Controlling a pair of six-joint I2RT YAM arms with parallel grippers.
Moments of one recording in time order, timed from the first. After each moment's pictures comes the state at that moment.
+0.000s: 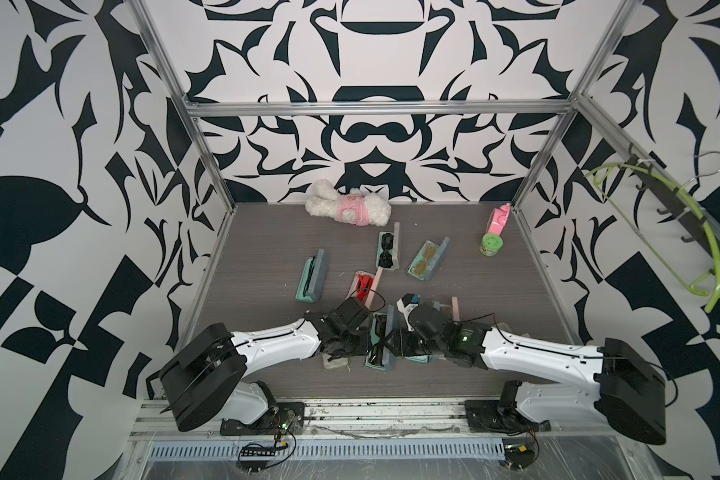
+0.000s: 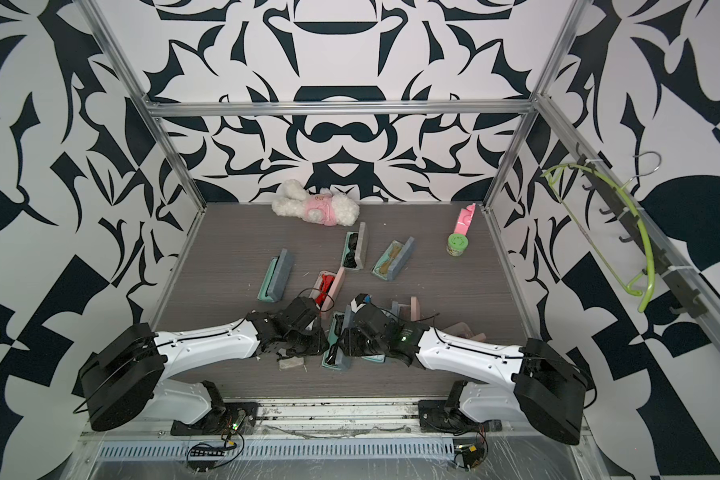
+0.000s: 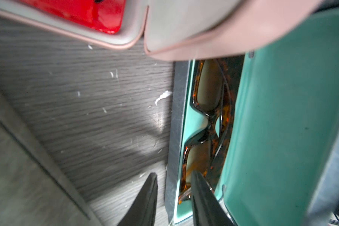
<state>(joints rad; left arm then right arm) -0.94 1.41 0.66 -0.32 0.17 -0.90 1.00 1.23 0.62 -0.24 -0.10 0.92</state>
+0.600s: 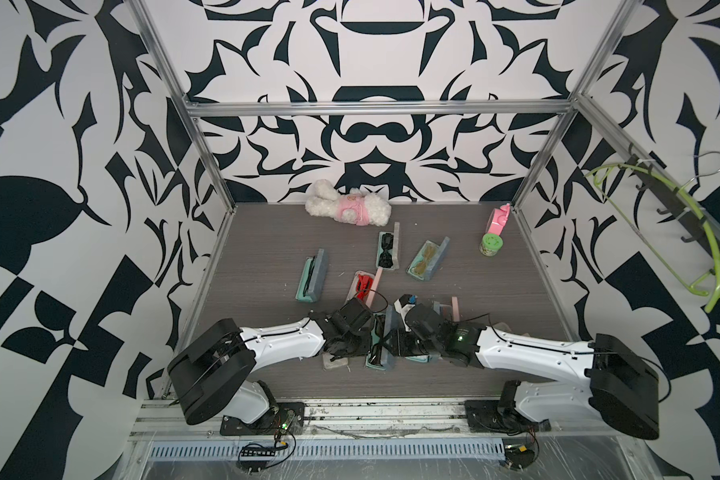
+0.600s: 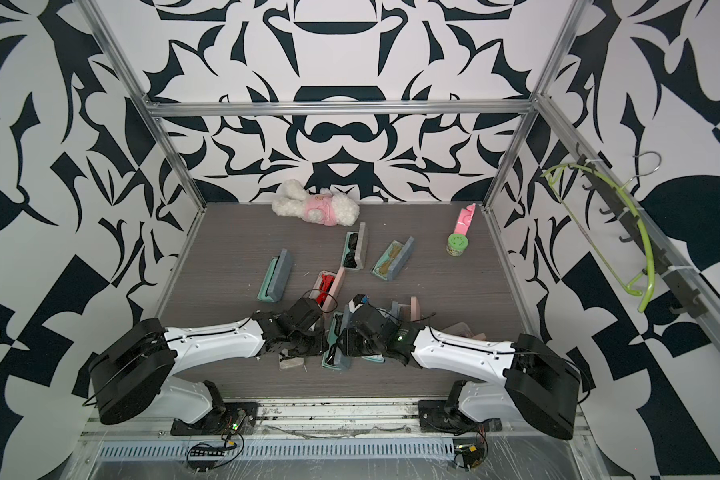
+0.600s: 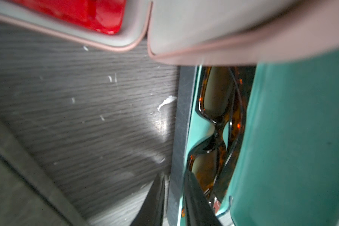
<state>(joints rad) -0.95 1.45 0.66 -0.30 0.15 -0.91 1.00 1.27 0.62 -0.20 -0.10 0.93</state>
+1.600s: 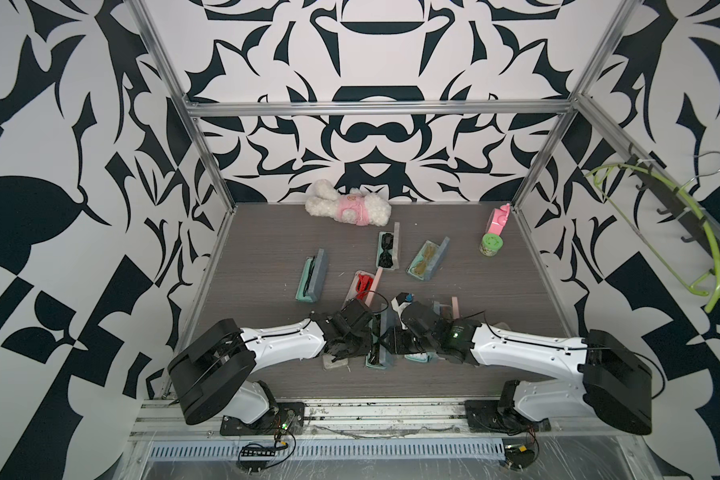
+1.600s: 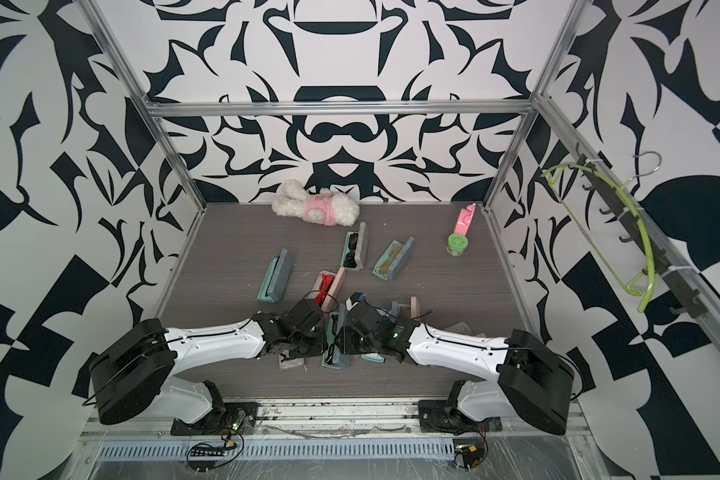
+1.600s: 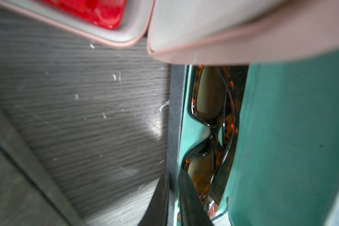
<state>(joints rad) -0.97 1.45 0.66 -0.29 0.13 -0.96 1.00 1.31 0.66 -0.21 -0.10 0.92</state>
